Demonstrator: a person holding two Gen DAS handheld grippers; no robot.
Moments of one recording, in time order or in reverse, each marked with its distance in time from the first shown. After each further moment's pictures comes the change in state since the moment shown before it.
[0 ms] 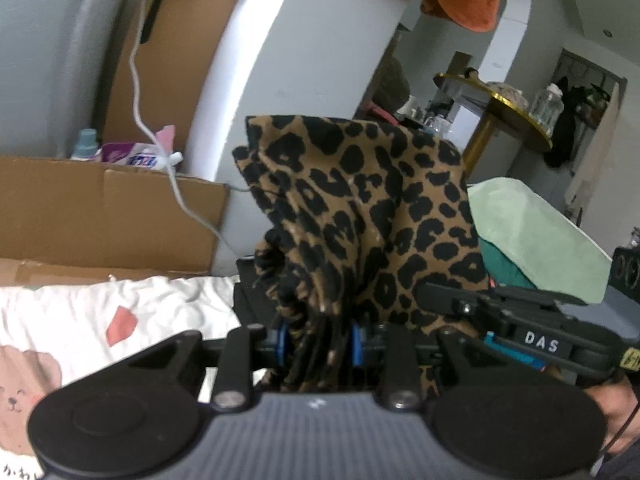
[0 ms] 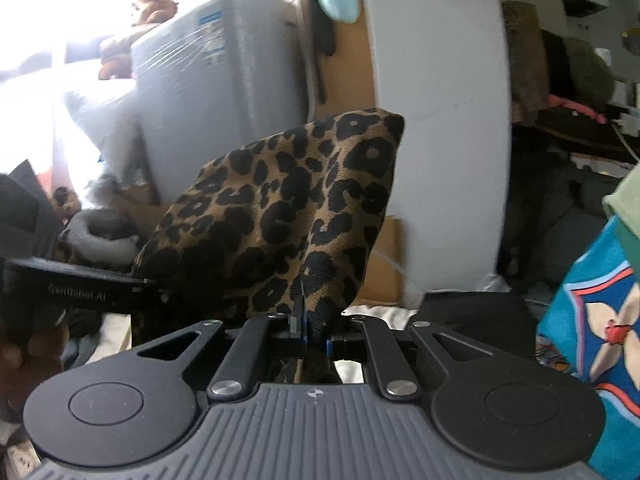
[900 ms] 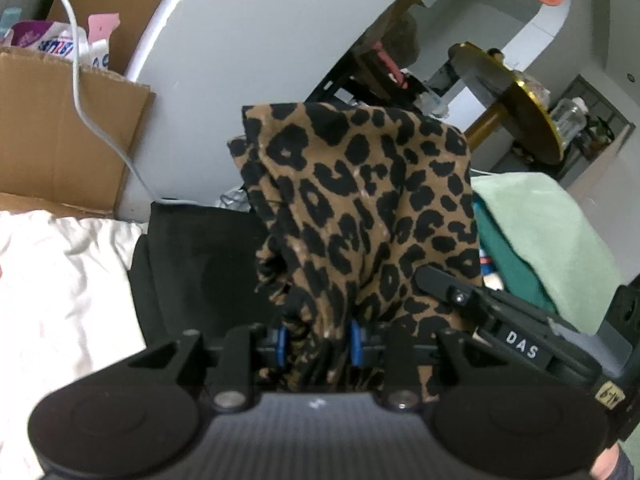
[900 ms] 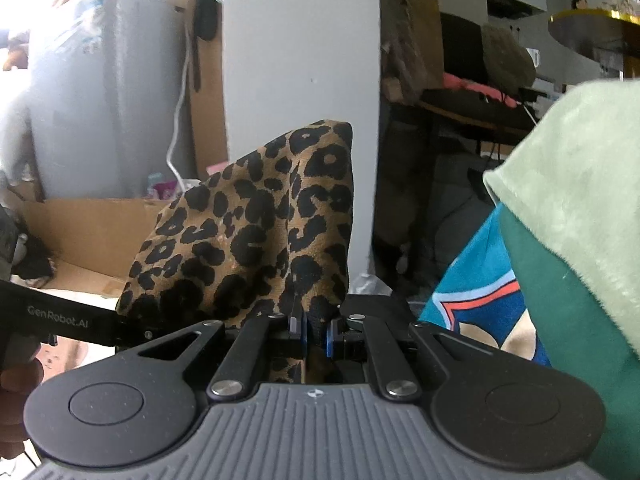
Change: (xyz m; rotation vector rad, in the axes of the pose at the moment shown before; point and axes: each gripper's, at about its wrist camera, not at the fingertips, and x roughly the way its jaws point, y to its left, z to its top) left arm 0.185 0.003 -0.003 -0.208 0.140 -0.165; right arm 0.066 -0.131 0.002 0.005 0.031 -0.260
